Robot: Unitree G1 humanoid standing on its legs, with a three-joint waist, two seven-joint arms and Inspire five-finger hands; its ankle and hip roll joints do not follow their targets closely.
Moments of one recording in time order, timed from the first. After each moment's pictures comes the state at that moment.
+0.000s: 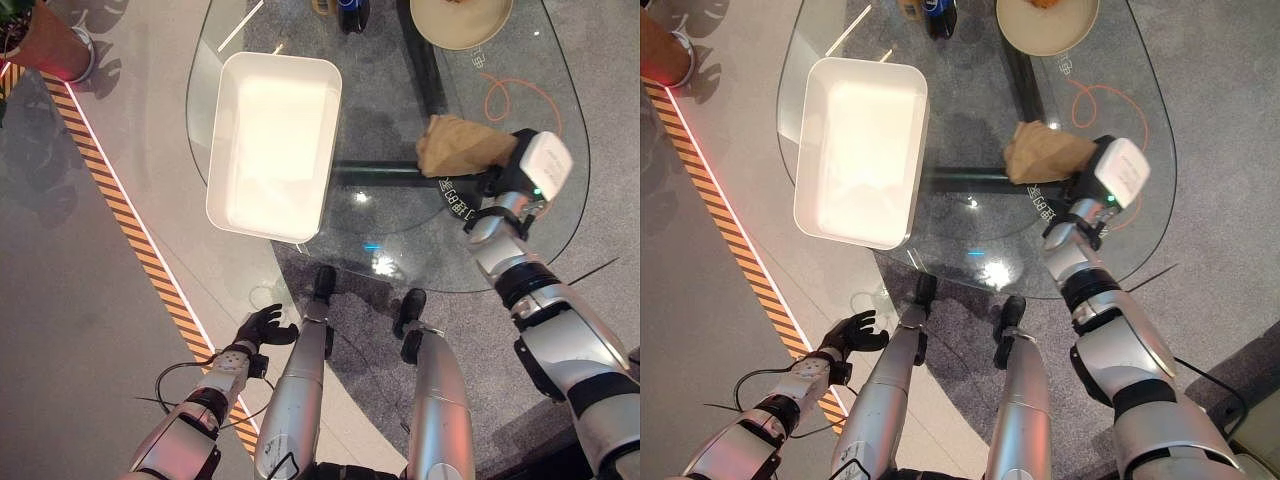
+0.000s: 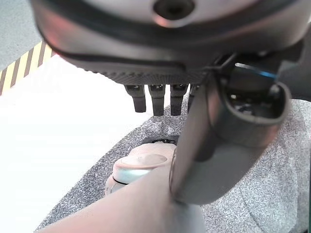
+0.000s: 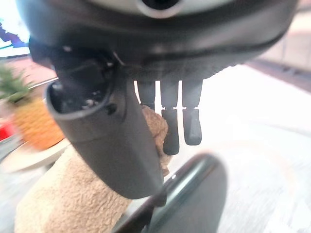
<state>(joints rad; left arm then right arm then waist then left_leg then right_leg) -0.46 0.31 -0.46 1.12 -0.45 -0.07 0.01 -1.07 -0.55 0.53 1.05 0.03 0.27 -0.81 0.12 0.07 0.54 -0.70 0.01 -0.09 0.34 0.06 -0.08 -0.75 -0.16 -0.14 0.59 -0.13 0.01</state>
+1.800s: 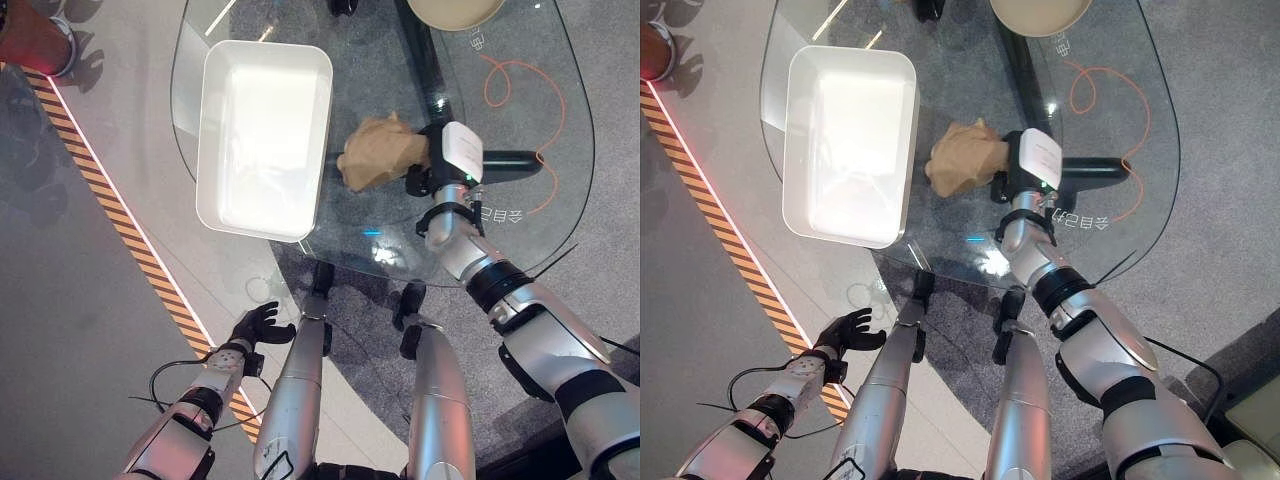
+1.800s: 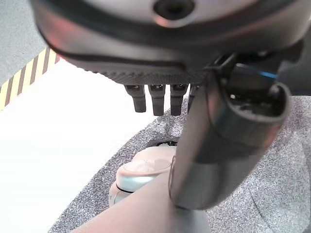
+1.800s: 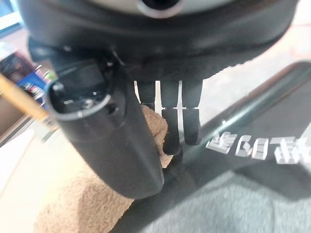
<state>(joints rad) -0.46 0.33 -0.46 1.11 -0.45 -0.09 0.01 -1.06 -0.37 0.70 0.84 -0.11 0.23 -0.52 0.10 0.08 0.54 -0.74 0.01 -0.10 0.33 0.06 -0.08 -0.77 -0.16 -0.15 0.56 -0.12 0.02</state>
